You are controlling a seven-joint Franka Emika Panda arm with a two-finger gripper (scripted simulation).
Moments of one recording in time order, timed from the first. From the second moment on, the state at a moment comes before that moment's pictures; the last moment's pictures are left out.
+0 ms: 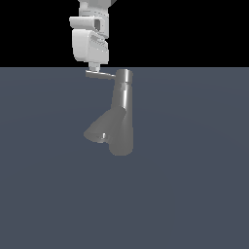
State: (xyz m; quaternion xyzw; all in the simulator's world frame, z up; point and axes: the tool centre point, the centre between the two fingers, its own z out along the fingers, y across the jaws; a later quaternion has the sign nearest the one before) arm 0.065 0.103 0.260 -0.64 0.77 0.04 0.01
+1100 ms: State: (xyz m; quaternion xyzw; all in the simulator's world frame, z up) arm 0.016 0.094 0.282 -0.64 0.77 0.04 0.01
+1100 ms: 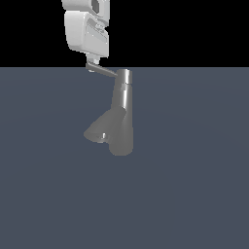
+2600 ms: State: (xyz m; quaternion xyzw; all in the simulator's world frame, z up) arm -0.051 0.039 0.305 -0.65 0.76 0.05 0.01
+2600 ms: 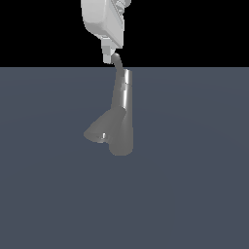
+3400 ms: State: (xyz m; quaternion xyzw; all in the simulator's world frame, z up) arm -0.051 -0.016 0.301 -0.66 0.75 0.05 0.01
